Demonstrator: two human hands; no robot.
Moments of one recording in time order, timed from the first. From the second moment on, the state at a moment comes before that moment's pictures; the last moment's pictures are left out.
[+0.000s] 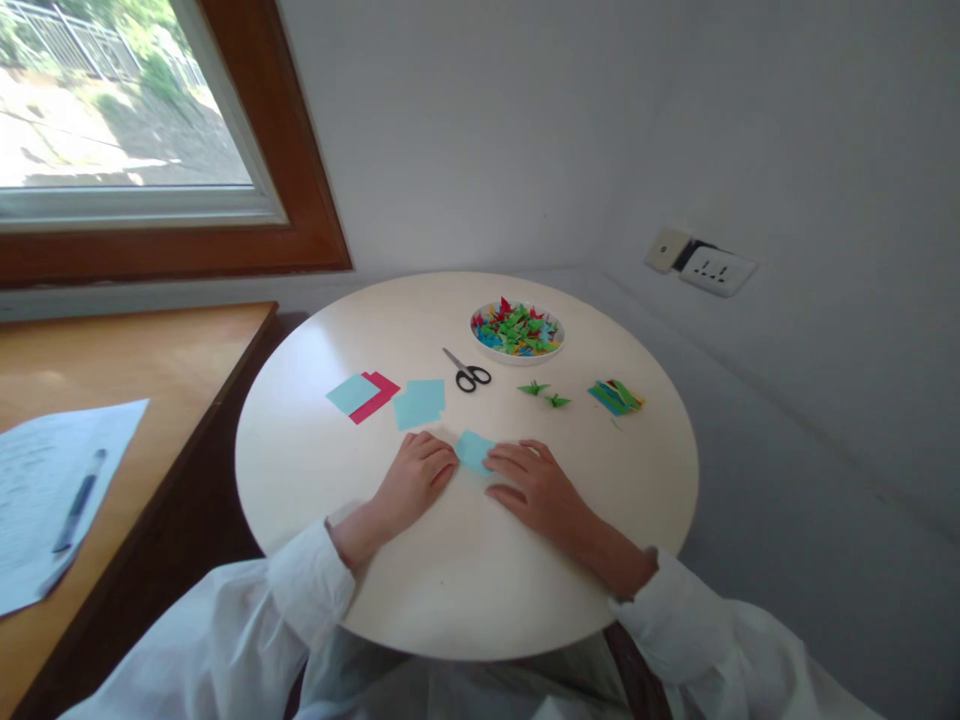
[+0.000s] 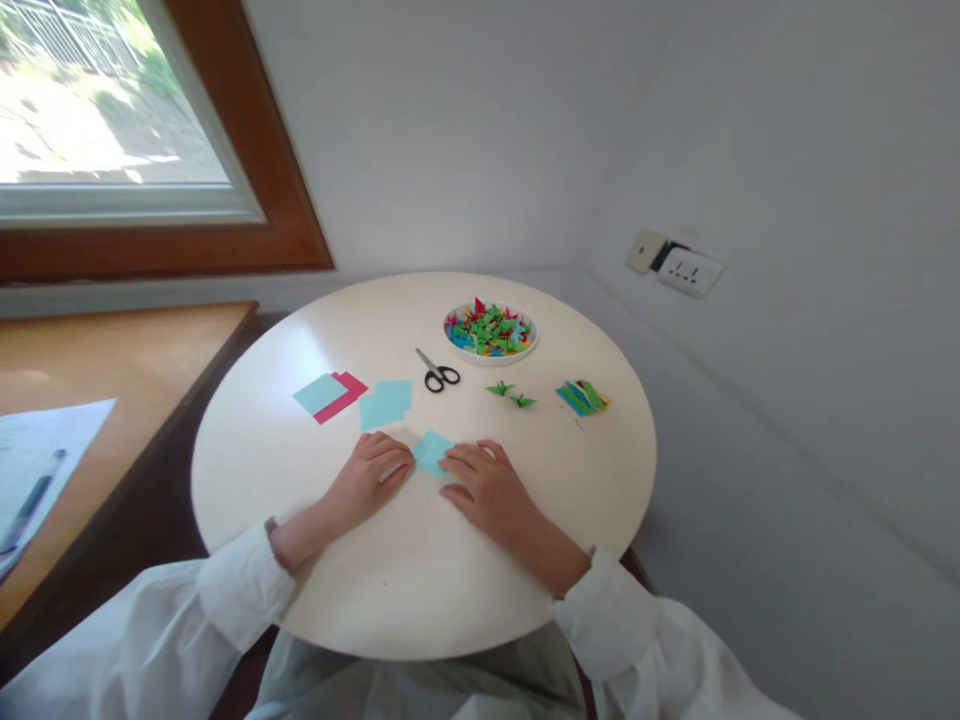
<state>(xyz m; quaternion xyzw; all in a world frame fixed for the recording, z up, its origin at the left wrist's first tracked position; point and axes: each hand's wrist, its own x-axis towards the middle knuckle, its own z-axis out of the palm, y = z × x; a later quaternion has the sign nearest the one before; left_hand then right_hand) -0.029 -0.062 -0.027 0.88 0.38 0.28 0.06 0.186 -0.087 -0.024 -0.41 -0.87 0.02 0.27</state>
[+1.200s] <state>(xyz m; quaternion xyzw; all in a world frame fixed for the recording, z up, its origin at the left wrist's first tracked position) -0.023 -0.074 -0.011 0.81 0.47 0.24 0.26 0.156 -0.065 -0.009 -0.63 -0.74 0.10 0.19</state>
